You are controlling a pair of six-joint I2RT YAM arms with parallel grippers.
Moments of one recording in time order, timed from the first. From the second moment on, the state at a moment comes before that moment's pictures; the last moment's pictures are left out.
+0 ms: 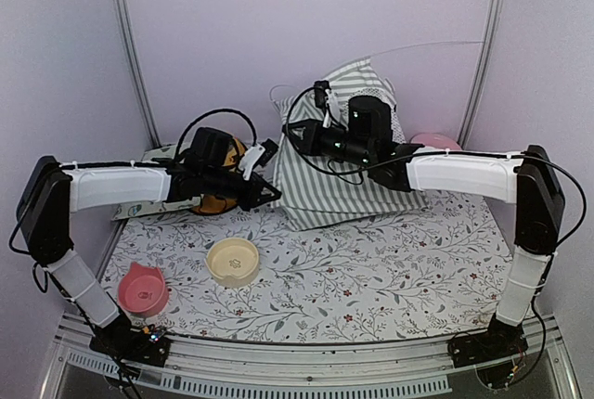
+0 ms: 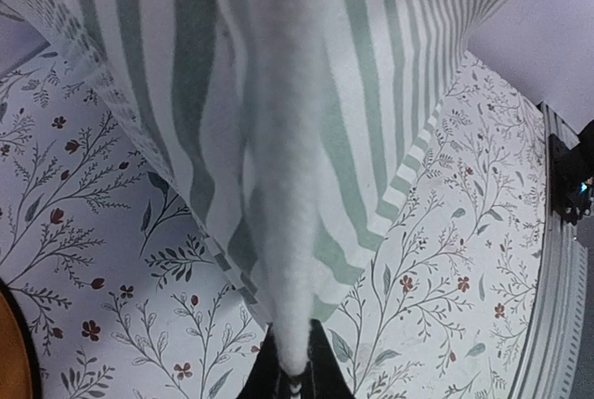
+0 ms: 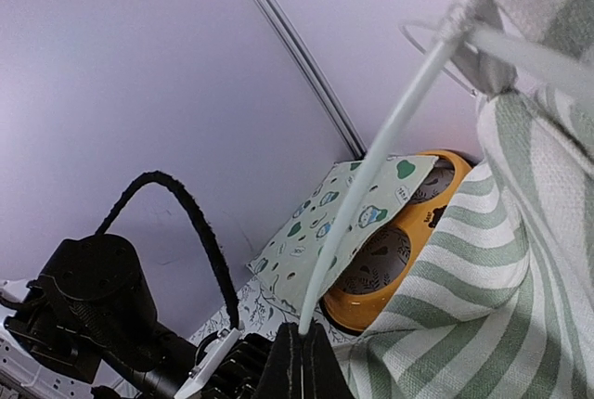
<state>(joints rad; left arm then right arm) -0.62 1.63 1.07 -0.04 0.44 0.01 0.83 1.87 1.43 0.31 -0.18 0.53</state>
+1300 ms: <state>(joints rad) -0.68 1.53 0.95 0.14 0.37 0.00 0.84 1.82 1.50 0.12 -0.20 0.61</state>
